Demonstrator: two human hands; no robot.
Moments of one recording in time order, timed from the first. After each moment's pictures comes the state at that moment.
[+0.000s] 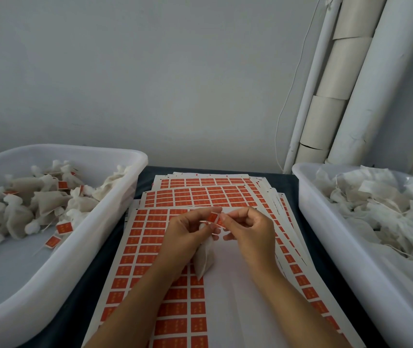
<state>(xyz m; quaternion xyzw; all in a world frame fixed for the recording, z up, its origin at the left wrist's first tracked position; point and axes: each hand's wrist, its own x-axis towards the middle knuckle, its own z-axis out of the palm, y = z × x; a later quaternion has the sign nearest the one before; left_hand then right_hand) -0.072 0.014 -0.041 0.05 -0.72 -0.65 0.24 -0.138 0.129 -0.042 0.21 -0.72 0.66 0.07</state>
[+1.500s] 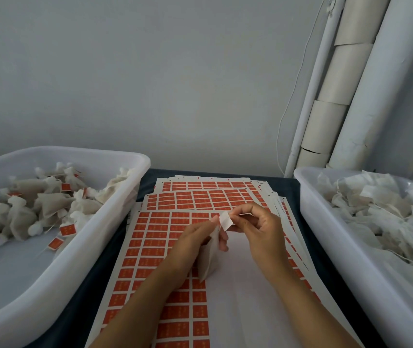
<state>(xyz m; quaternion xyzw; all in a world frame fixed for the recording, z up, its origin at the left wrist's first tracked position) -0.072 0.021 -0.036 0.09 -0.71 -0.69 0.11 -0.149 0.142 -0.035 0.32 -0.70 0.64 0.06</state>
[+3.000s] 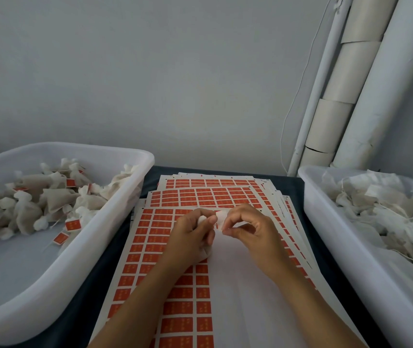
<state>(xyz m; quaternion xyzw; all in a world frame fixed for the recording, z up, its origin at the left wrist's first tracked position) -0.074 0.009 -0.042 0.07 -0.75 -0.61 0.24 -0.145 0.142 -0.035 0.43 -0.73 0.53 0.04</state>
